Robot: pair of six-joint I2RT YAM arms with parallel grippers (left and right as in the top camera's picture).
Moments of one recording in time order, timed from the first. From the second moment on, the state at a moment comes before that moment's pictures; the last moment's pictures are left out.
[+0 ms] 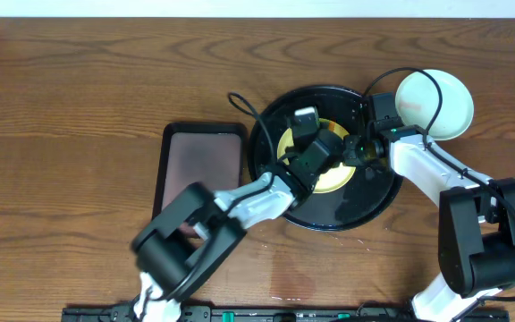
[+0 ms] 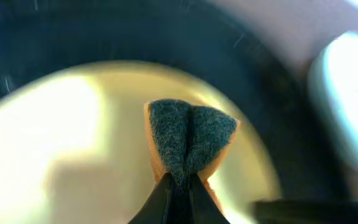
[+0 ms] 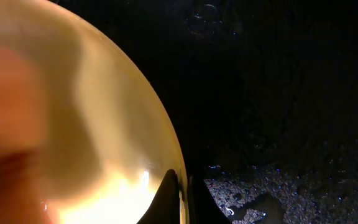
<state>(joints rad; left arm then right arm) -0.84 2.01 1.10 0.18 -0.31 -0.91 0.22 1.82 1.03 -0.44 -0.04 0.25</state>
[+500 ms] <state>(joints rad) -0.79 2.02 1.11 0.05 -0.28 -0.80 0.22 1.82 1.03 -0.44 -0.04 0.25</state>
